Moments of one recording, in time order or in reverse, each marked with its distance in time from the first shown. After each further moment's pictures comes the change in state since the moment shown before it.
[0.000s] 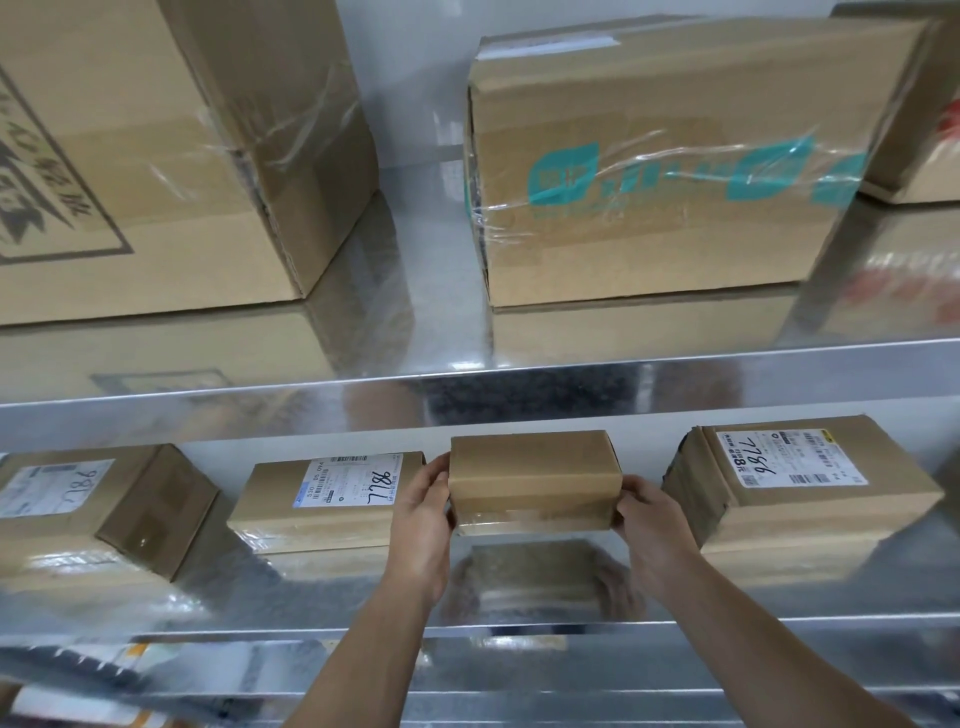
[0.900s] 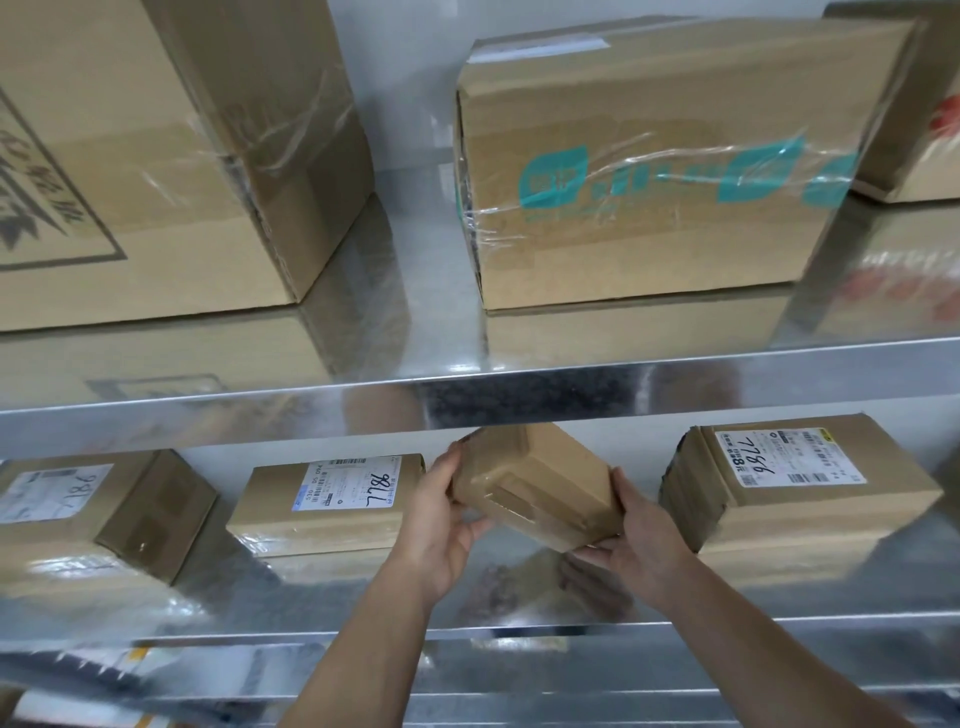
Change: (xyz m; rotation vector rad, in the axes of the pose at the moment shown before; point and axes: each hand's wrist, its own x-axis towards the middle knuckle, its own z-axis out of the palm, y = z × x) left_hand -0.014 0.025 0.016 -0.072 -0.222 -0.157; right_hand -0.009 -0.005 0.004 0.422 -0.143 0.210
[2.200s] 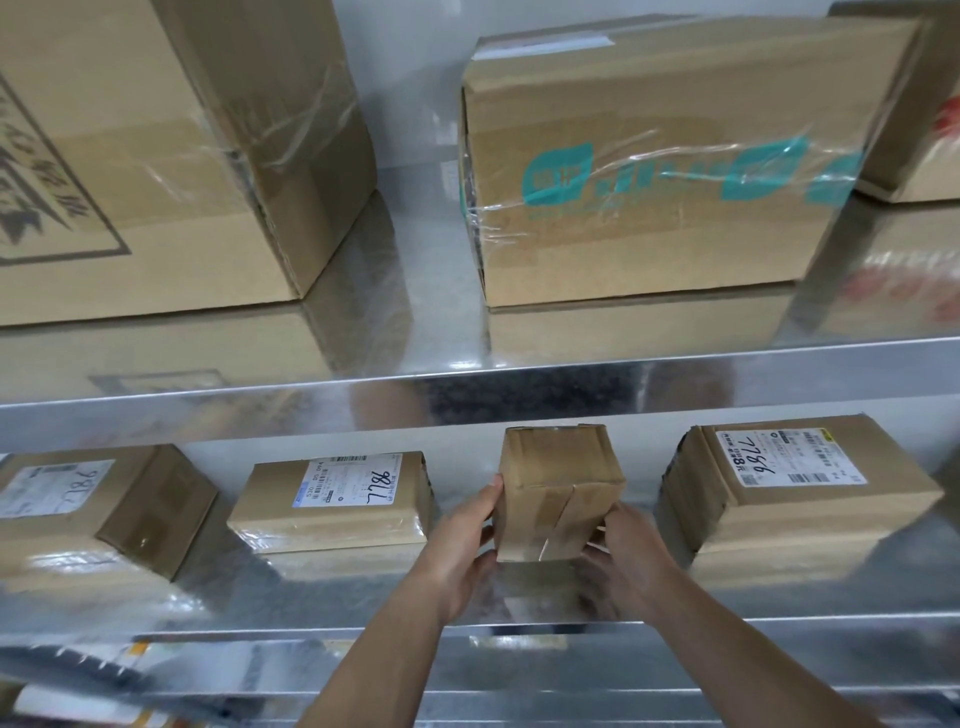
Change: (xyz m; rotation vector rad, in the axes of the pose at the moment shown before) left_hand -0.005 -0.025 0.001 0.318 0.015 -0.214; right_hand -0.008 0.015 0.003 -0.410 0.062 -0.073
